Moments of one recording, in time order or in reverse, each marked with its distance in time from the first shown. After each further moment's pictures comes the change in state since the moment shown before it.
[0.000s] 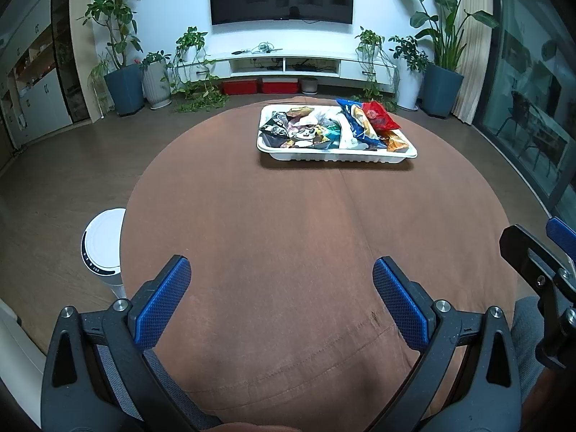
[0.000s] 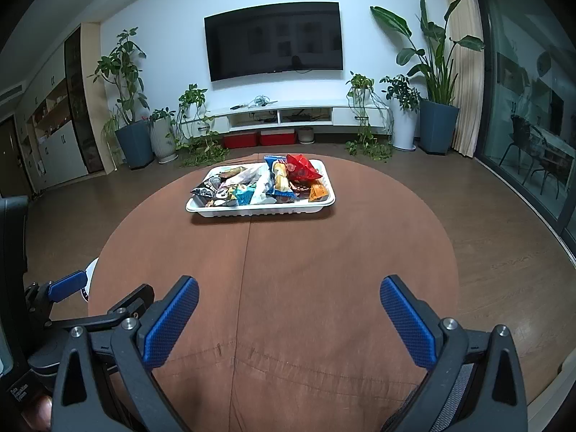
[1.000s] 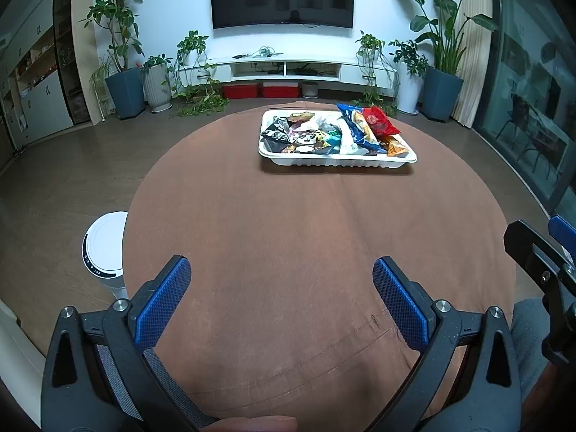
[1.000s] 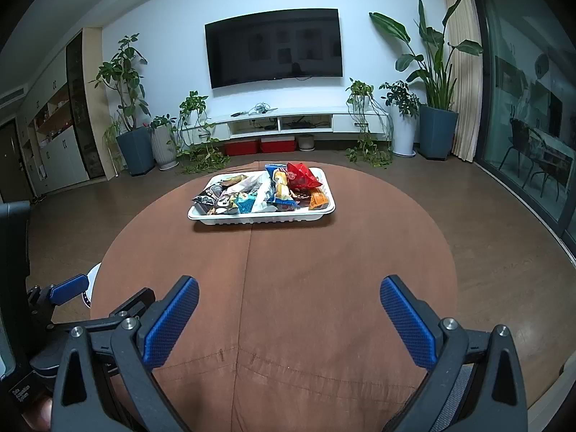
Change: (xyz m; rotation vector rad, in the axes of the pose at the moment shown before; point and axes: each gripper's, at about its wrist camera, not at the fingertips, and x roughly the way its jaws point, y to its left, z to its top) left arm -0.006 -0.002 0.004 -0.005 -0.011 0.004; right arm 0.000 0.002 0.004 -0.001 -0.012 0.000
